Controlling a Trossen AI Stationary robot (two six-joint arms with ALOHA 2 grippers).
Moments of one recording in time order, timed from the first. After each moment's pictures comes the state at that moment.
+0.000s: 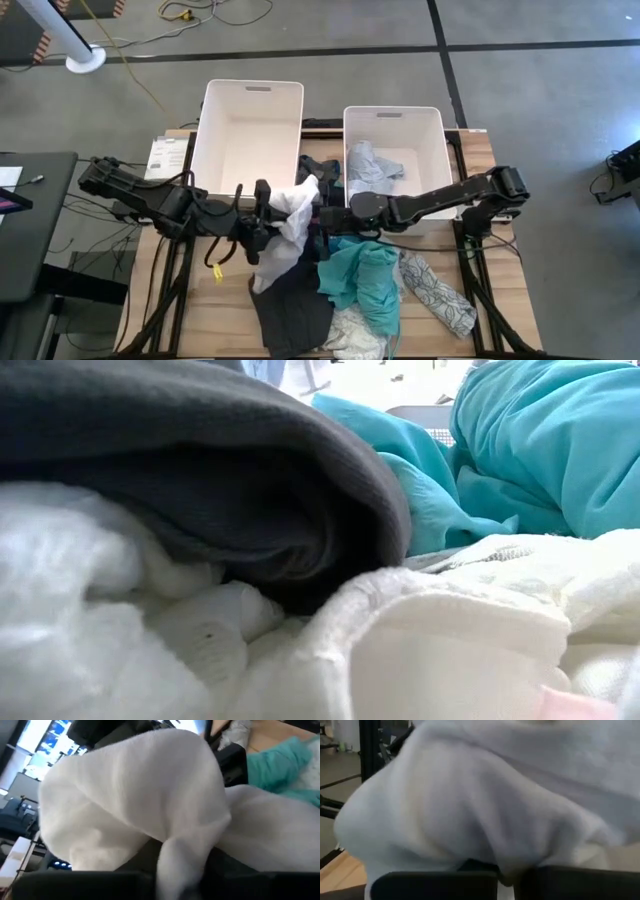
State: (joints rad) left arm -0.39 1.25 1.32 -0.44 -0.52 0.64; right arm 0.16 1.68 1.23 0.44 0.17 -0.25
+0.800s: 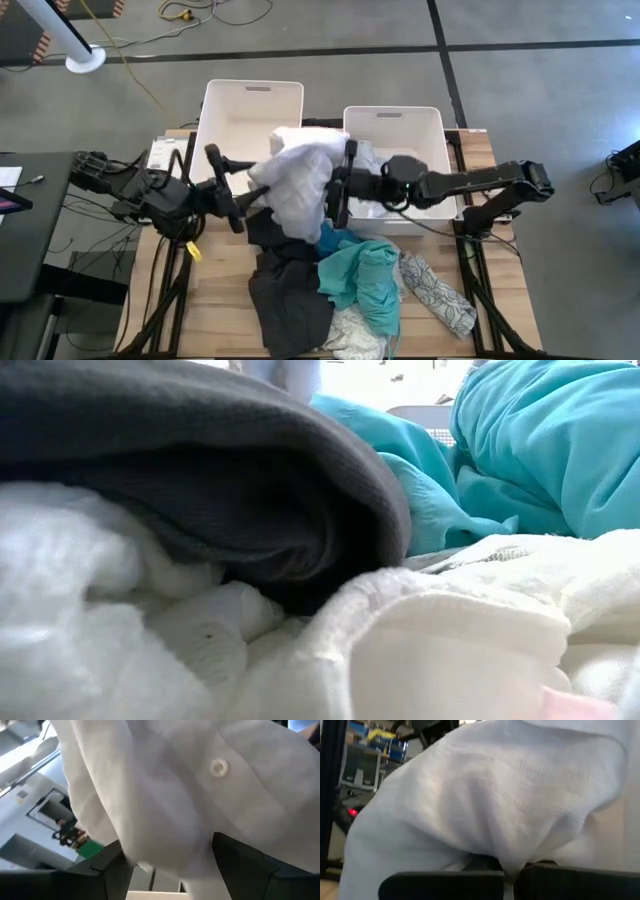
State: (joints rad) left arm -0.43 1.08 1.38 -0.47 -0.92 0.62; right arm 0.06 1.47 1.24 0.45 0.15 -0.33
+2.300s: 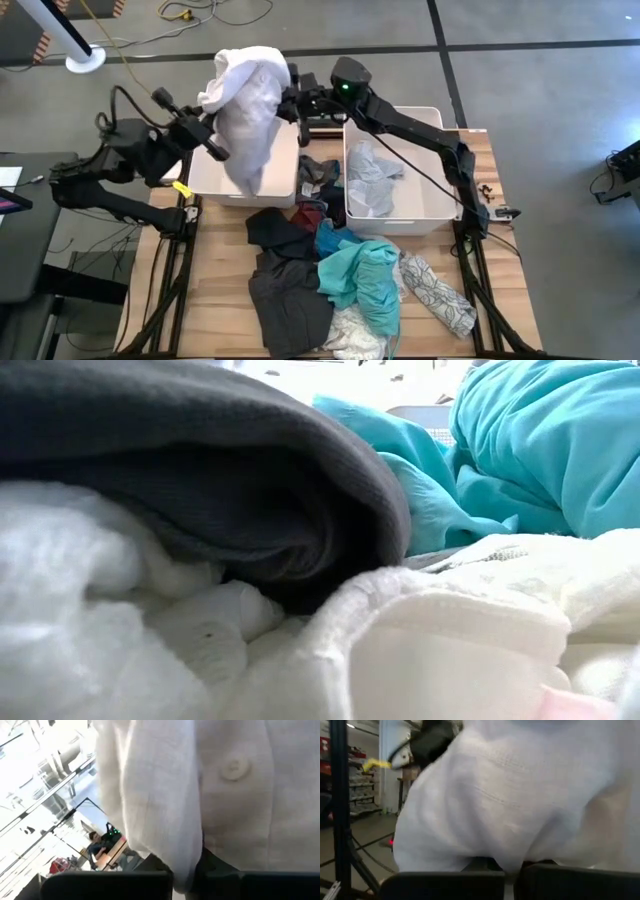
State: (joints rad) left arm -0.04 0.92 1.38 -0.30 -1.04 0.88; right arm -0.37 2.07 2.23 0.07 -0.58 -0.03
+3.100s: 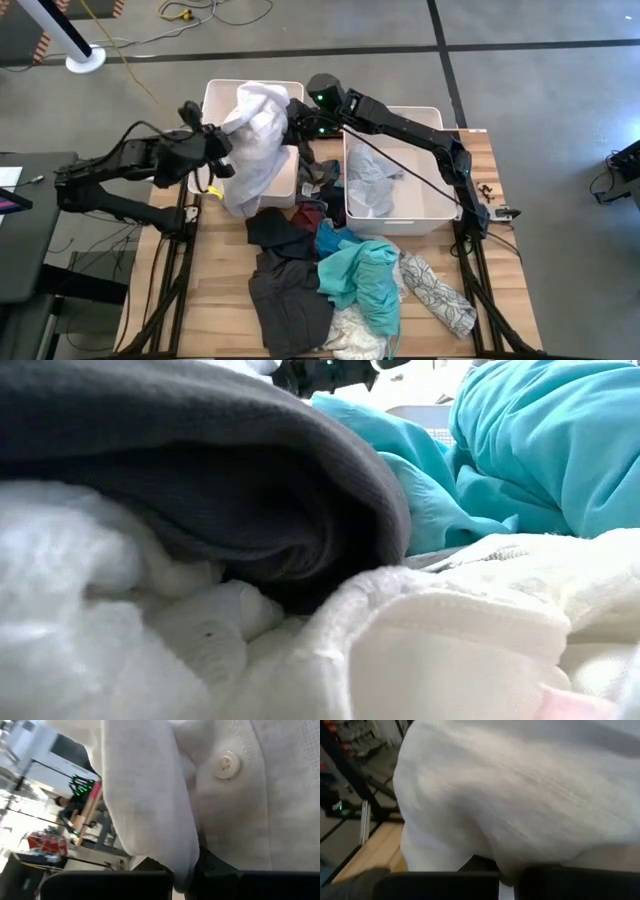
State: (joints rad) left arm 0.07 1.00 1.38 -0.89 -0.95 0.51; right arm -0.39 2.10 2.21 -0.50 -0.58 -0.13
